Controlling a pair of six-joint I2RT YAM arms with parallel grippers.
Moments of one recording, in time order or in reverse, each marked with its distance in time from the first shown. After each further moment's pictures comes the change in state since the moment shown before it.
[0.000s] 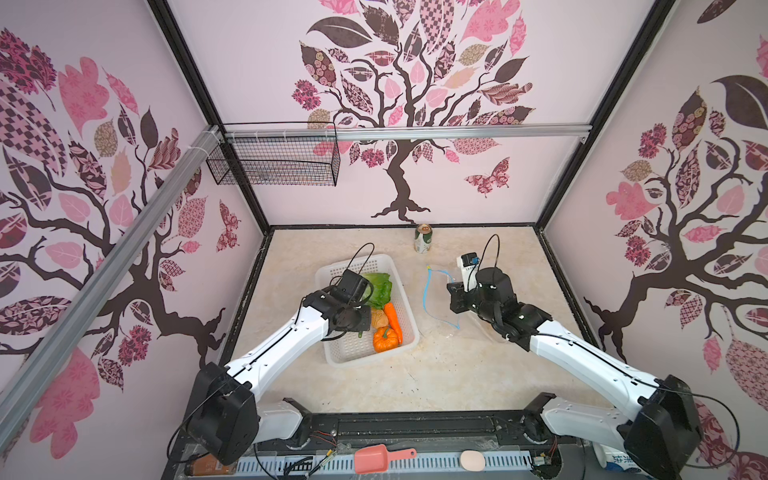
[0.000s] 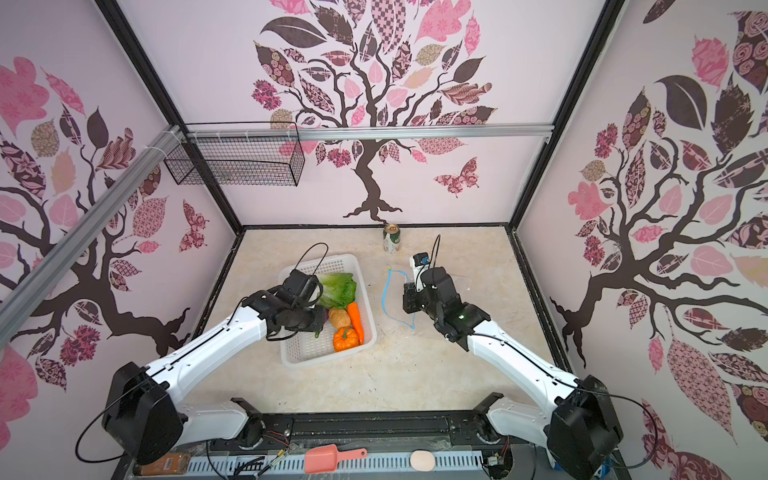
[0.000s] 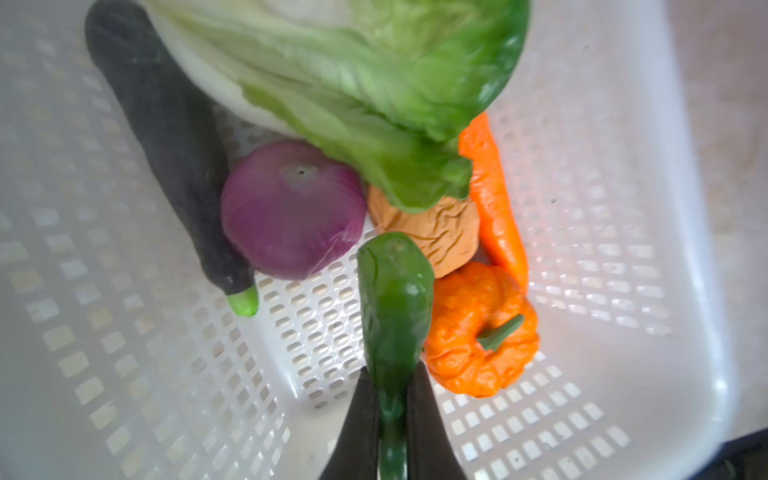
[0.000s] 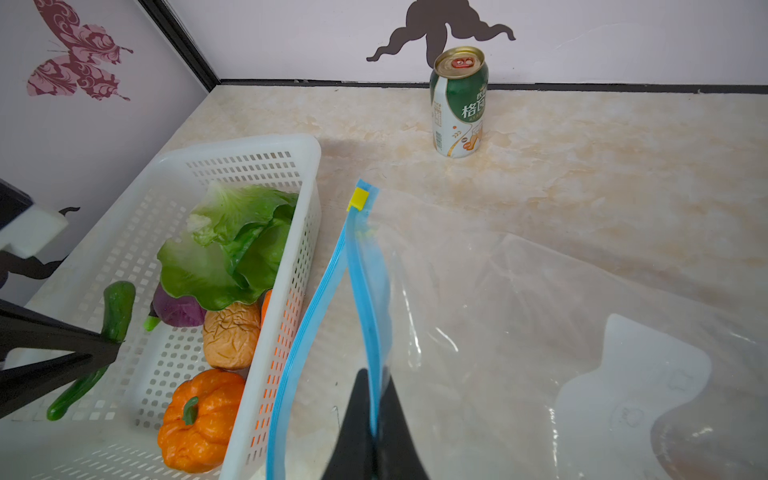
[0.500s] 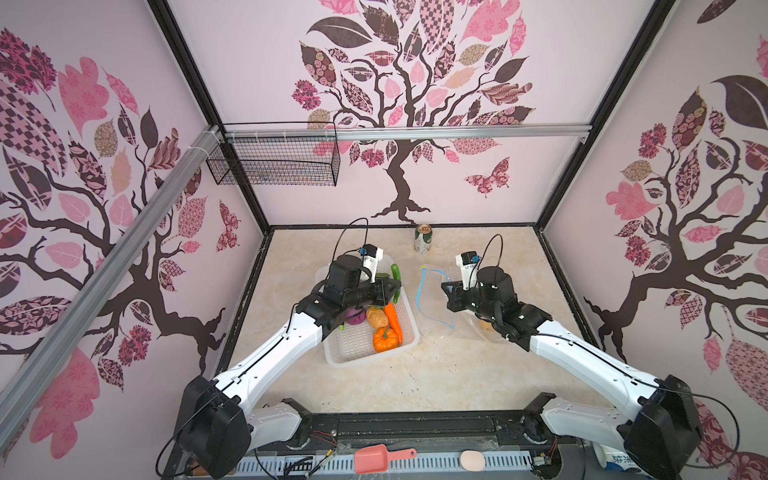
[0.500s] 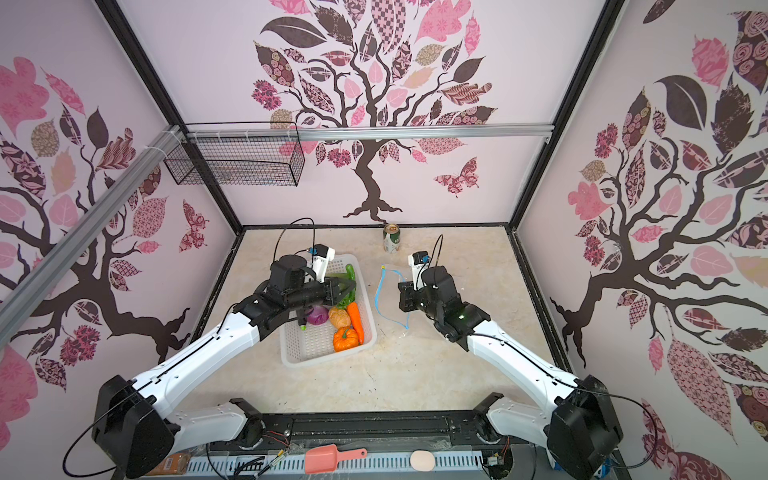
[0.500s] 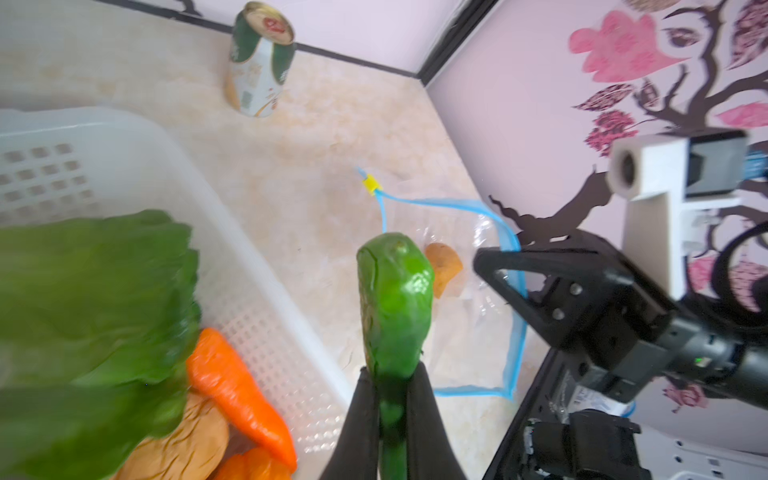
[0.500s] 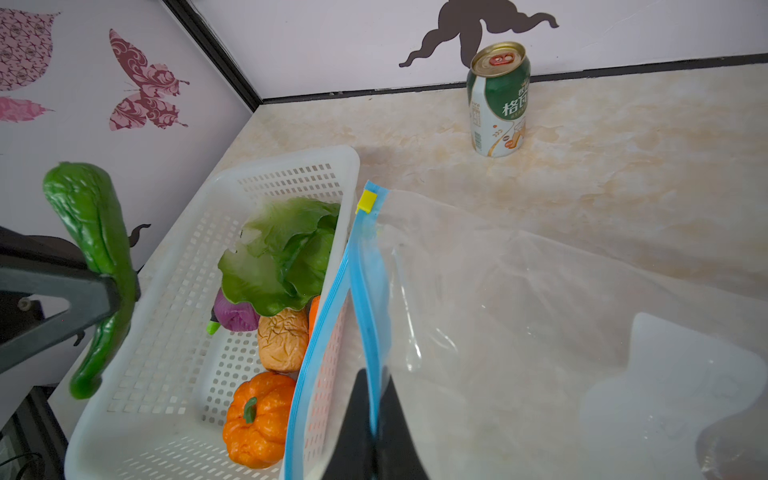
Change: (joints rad) left arm -0.014 -0.031 -0.025 0.625 0.359 -0.104; right arm 0.000 0.000 0.000 0.052 -0.097 0.093
